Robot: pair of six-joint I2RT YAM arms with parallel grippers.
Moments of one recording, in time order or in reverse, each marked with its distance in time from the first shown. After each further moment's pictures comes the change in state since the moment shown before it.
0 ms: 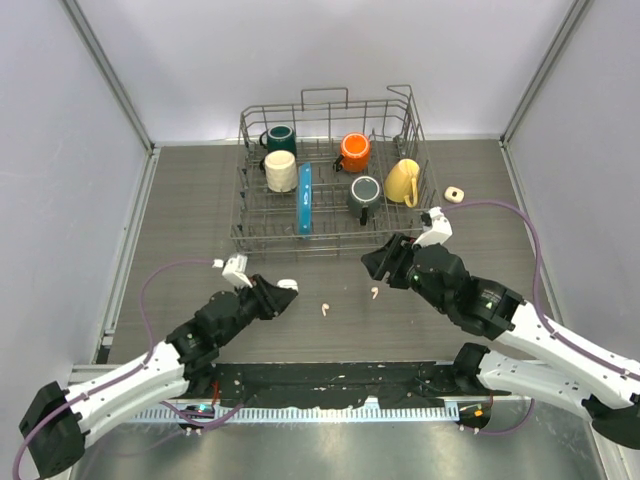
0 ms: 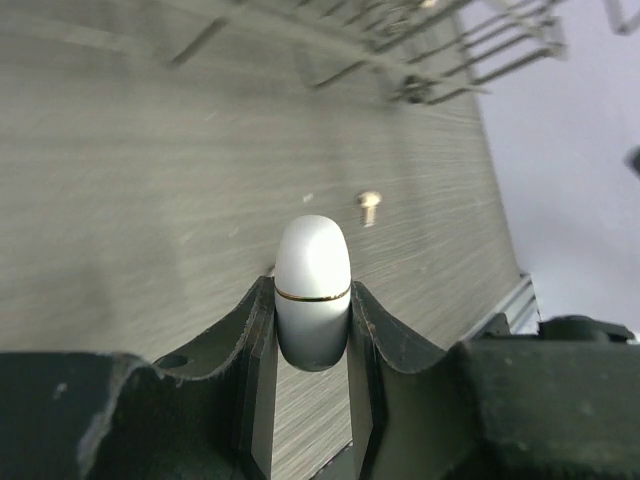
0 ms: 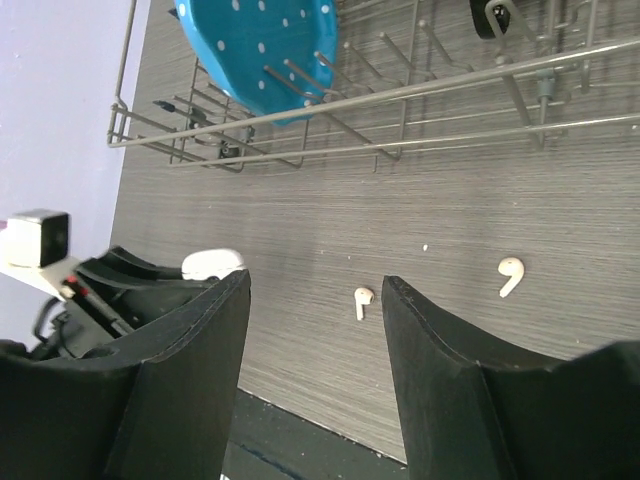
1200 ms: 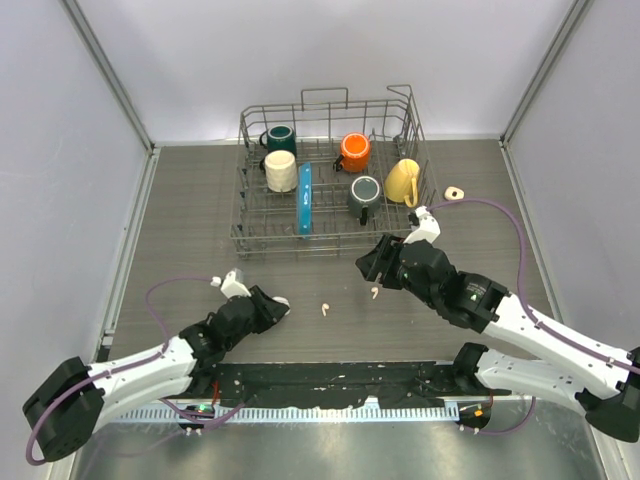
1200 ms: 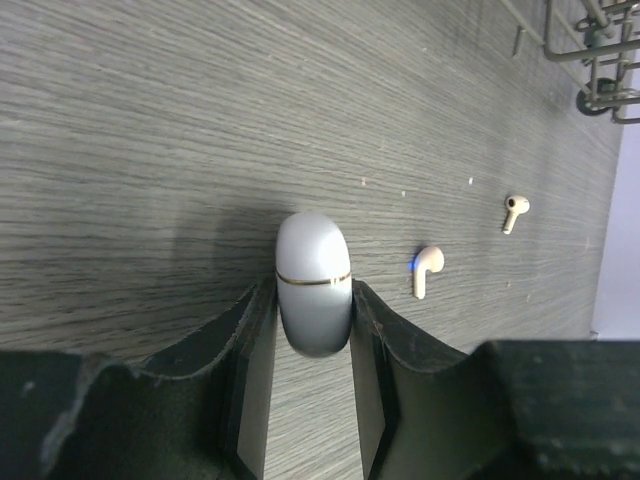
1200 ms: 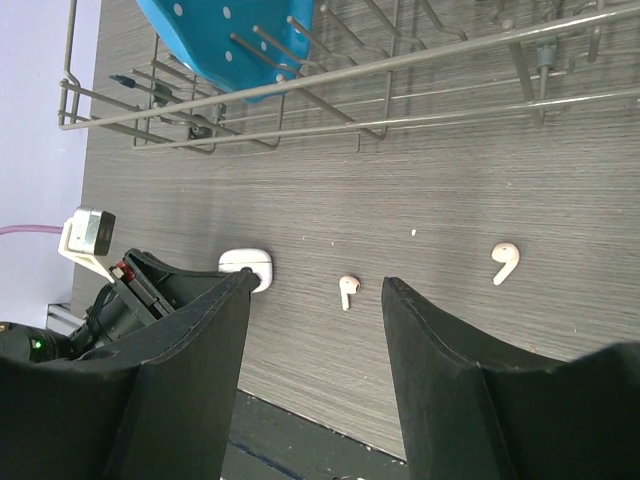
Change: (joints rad) left arm 0.006 0.177 -0.114 -0.060 -0.113 -0.285; right arm -0.017 0.082 -0.004 0.000 -0.032 0.013
